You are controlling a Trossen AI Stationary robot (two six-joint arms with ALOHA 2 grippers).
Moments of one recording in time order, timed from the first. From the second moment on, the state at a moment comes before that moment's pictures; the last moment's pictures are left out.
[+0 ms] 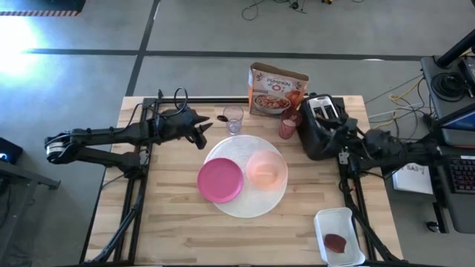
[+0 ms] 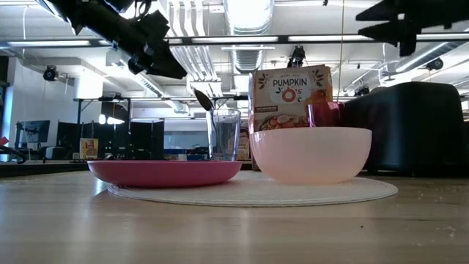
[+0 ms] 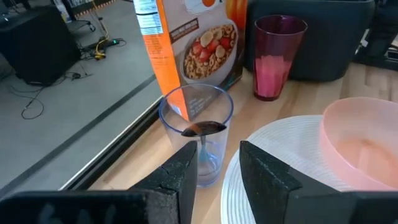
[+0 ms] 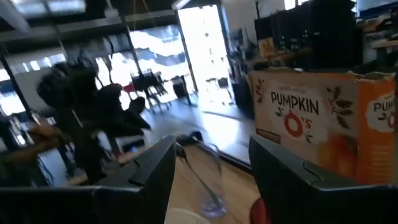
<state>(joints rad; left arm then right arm) 0.28 1.04 0.69 -0.06 -0.27 -0.06 0.04 0.34 0.41 0.01 0.58 0.16</state>
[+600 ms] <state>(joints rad) 0.28 1.04 0.69 -0.09 -0.27 -0.06 -0.09 0.86 0.98 -0.63 0.72 0.09</state>
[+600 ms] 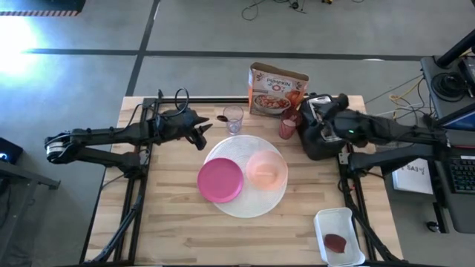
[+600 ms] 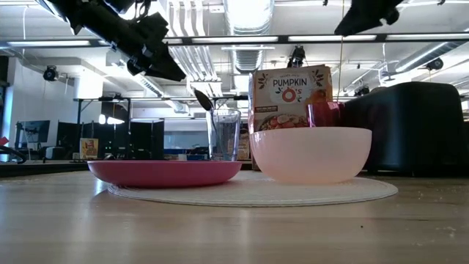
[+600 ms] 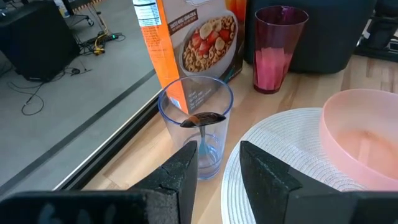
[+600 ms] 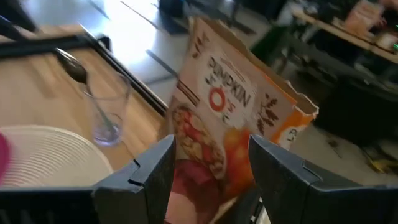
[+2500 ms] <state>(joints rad) 0.28 1.04 0.69 -0.17 -0.27 -0.06 -0.64 1.84 2.04 -1.18 0.21 -0.16</state>
